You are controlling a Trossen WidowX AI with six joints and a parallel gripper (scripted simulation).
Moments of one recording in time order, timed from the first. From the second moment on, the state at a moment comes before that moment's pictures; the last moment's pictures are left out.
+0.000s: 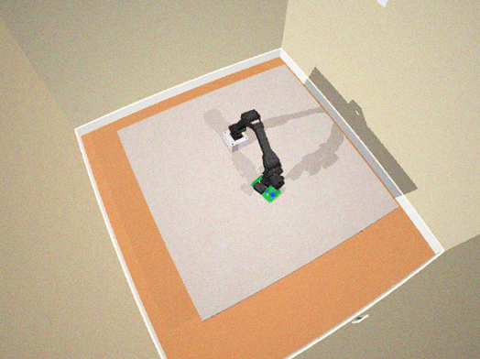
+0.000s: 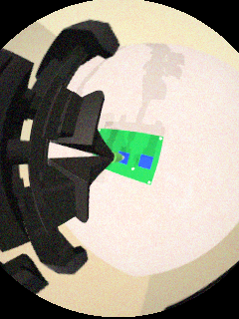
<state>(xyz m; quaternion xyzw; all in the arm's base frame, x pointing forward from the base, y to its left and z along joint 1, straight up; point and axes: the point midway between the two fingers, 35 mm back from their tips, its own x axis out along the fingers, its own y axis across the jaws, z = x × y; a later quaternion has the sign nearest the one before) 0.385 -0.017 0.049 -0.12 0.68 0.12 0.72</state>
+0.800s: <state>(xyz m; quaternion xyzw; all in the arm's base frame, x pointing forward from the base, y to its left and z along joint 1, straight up) 0.385 -0.017 0.045 -0.12 0.68 0.12 0.72</state>
